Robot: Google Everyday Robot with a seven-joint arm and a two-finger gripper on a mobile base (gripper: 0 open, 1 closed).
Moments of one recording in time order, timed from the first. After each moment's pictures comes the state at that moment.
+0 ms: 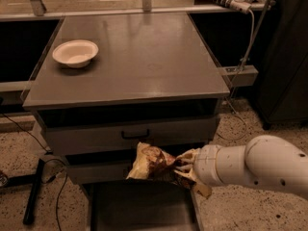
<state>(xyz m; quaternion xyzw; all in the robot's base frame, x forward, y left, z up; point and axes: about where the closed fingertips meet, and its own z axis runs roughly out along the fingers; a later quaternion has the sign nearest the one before) 0.434 -0.081 0.700 -0.60 0.69 0.11 0.38</state>
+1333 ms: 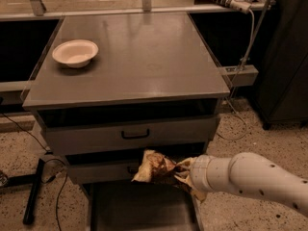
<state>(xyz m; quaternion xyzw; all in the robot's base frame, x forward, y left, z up) 0.454 -0.092 0.625 -0.58 0.72 0.07 0.37</state>
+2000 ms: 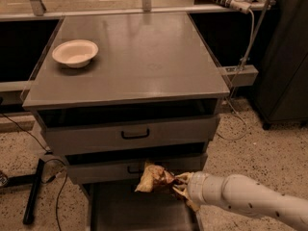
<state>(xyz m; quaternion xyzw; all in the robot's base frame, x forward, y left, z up) 0.465 -0.093 0.525 -0.57 0.72 0.09 0.40</state>
